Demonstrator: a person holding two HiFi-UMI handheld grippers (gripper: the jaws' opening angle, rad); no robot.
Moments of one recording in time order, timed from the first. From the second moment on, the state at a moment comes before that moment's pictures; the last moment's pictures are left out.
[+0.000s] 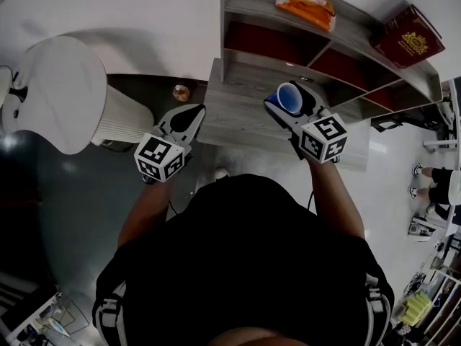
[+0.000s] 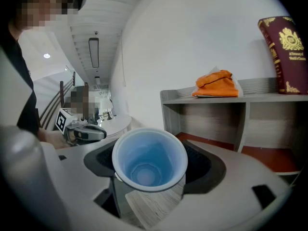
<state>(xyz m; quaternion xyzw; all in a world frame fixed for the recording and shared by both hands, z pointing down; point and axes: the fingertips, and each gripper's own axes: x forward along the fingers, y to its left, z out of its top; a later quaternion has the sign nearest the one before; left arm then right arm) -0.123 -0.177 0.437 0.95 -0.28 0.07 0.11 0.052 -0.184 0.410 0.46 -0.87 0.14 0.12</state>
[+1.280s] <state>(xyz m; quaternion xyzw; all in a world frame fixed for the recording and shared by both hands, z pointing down) -0.161 -0.172 0.448 0.96 -0.26 0.07 0.12 0.036 -0.183 0.399 0.50 -0.85 0.12 0.13</state>
